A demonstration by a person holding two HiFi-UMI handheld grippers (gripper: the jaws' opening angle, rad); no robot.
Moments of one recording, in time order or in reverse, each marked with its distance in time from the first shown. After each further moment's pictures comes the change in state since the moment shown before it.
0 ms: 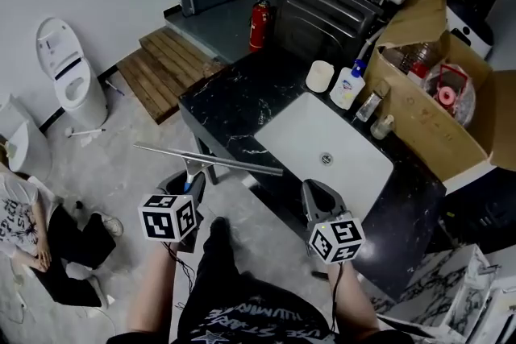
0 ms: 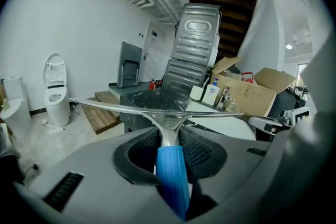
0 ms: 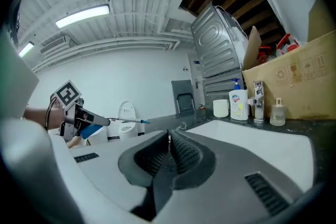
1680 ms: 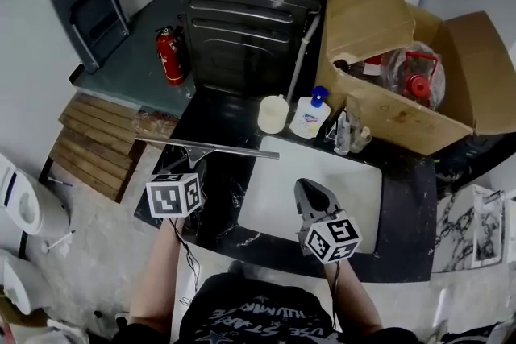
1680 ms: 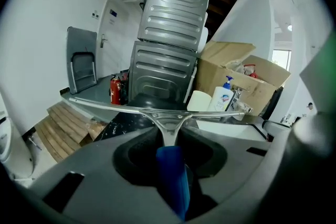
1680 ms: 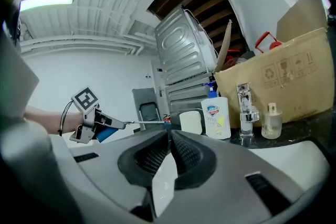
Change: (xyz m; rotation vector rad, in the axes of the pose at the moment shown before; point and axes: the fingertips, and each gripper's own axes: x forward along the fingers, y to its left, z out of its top) left arm 0.319 -0.021 0.191 0.253 0.176 -0.337; right arm 0.153 -0.135 0.066 0.151 -0.106 -0.419
